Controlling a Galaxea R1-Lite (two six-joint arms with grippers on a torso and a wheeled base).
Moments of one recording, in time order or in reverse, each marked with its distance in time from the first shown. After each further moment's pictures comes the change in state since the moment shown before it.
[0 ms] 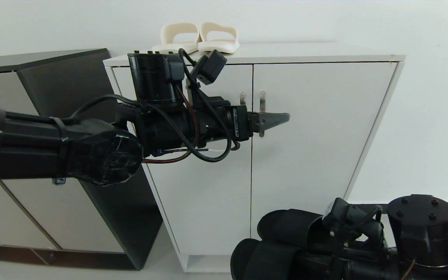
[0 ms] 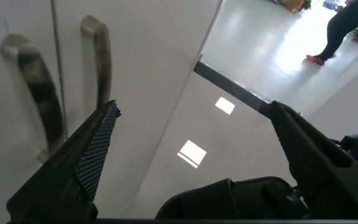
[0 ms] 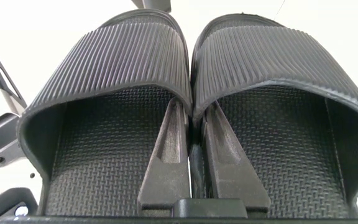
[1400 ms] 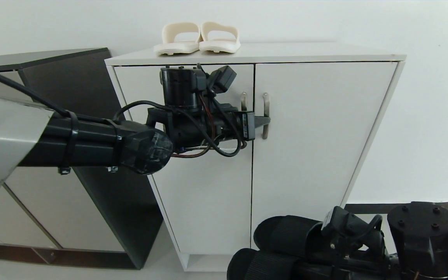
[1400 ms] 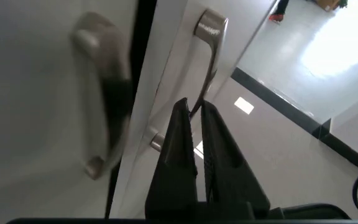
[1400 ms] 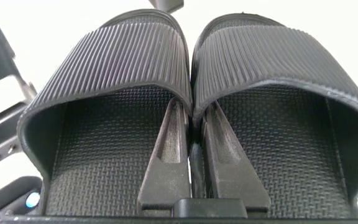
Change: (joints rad) left arm 0.013 0.143 -0.130 0.033 0.069 0.020; right arm 0.043 -0.012 0.023 0.001 0.004 -0.002
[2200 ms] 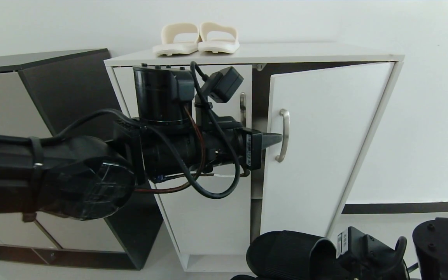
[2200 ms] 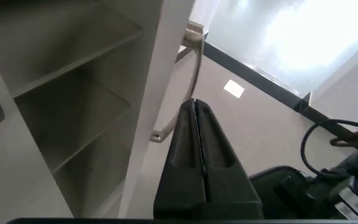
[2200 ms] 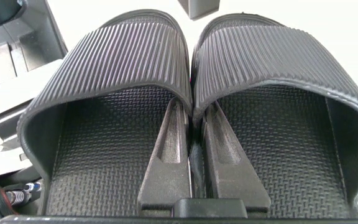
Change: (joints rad) left arm -0.114 -0.228 0.268 -0.012 0.045 0.027; right arm 0.071 -0.081 0.057 0.005 0.057 0.000
